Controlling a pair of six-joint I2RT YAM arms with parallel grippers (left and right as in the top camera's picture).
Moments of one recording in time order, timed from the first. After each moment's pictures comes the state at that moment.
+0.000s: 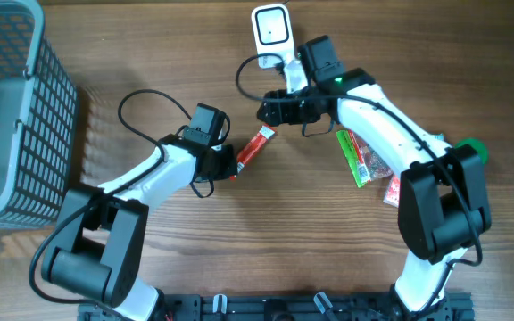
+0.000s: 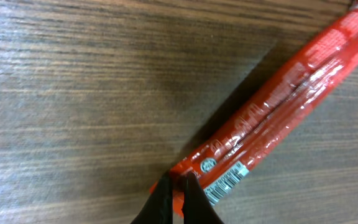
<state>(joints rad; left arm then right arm) -0.37 1.73 0.89 -0.43 0.16 -0.48 0.41 1.96 1.46 -0.61 -0.44 0.24</state>
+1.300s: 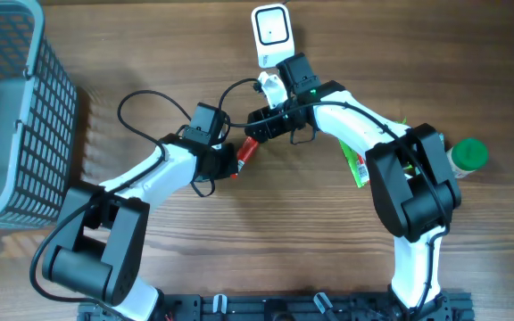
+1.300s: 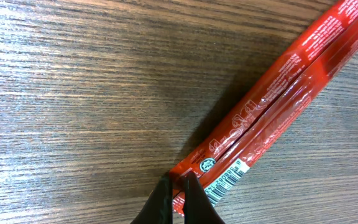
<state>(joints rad) -0.37 1.74 0.90 -0.42 0.16 -0.52 0.46 2.13 1.45 -0.45 -0.43 0.02</state>
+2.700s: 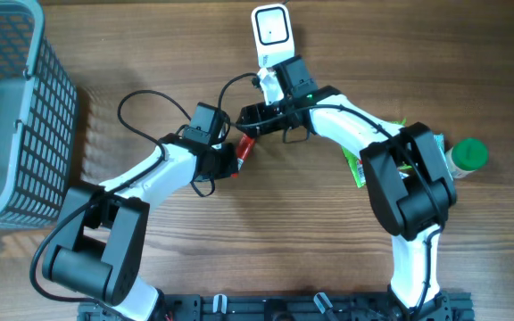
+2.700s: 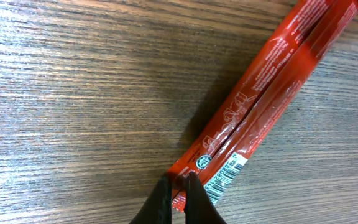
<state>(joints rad) -0.37 1.74 0.90 -0.42 0.16 -0.52 0.48 2.15 1.43 -0.31 -0.45 0.18</state>
